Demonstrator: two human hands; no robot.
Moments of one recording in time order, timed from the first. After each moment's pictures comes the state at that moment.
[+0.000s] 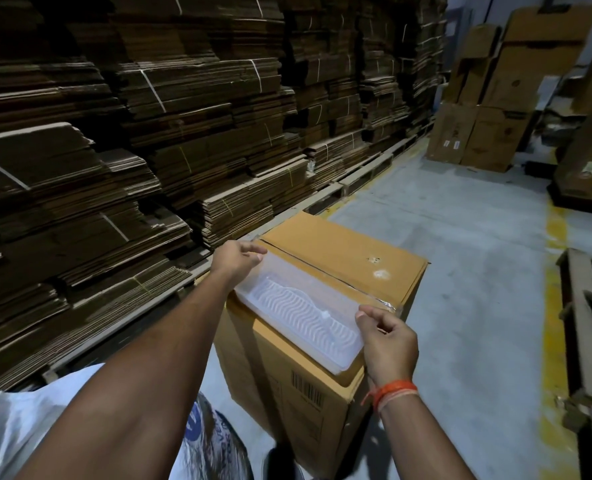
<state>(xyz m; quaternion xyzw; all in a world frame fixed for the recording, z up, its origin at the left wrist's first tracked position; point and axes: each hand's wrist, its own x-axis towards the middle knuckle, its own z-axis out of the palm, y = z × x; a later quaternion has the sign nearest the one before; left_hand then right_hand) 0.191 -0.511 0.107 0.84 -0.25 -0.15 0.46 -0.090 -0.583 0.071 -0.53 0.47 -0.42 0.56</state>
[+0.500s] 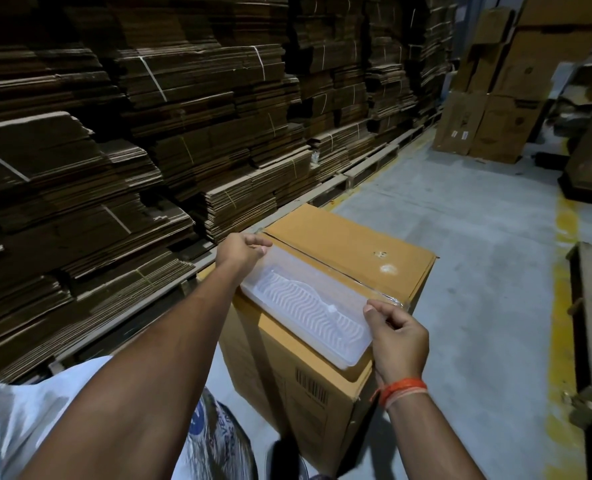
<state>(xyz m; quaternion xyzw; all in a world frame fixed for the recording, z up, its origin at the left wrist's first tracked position) 0.192 -0.522 0.102 0.85 -0.22 -0.13 0.46 -0.086 -0.591 0.063 -0.50 0.47 -0.45 0.57</state>
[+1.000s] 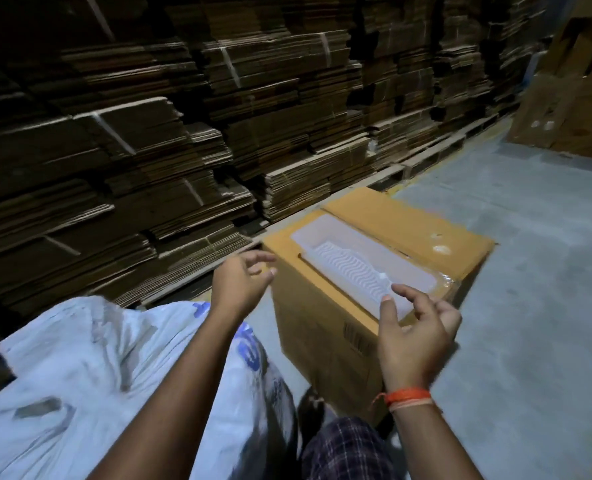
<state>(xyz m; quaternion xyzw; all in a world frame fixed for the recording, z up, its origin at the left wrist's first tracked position) 0.089 -0.338 0.107 0.85 -0.20 -0.05 0.48 -0.109 -0.484 0.089 -0.63 0.39 -0.52 0.42</state>
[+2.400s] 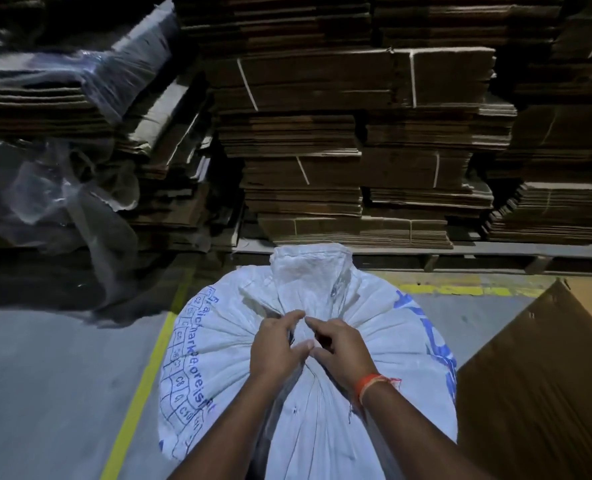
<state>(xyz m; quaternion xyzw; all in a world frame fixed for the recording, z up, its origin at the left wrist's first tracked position) 0.123 -0.003 -0.086 0.91 0.08 0.01 0.40 0.141 -0.166 -0.073 -0.90 -0.16 0.06 0.40</state>
